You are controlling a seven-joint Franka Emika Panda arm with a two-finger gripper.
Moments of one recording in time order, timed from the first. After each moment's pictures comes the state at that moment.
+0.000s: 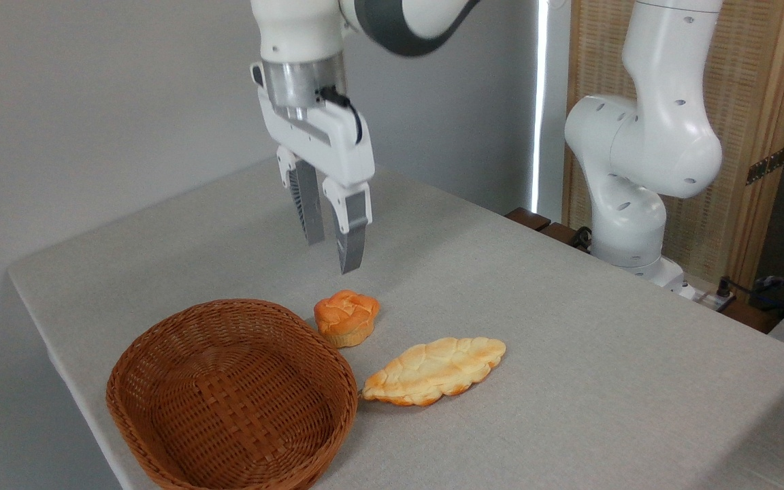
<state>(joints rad) -0.18 -0.24 -0.06 -2.12 -0.03 1.94 0.64</state>
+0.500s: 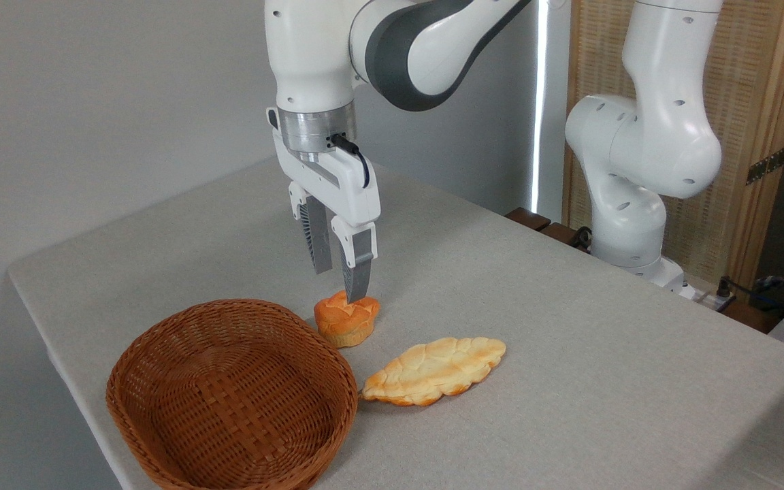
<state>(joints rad) -0.19 -0.24 -0.07 -2.25 -0.03 2.08 0.64</state>
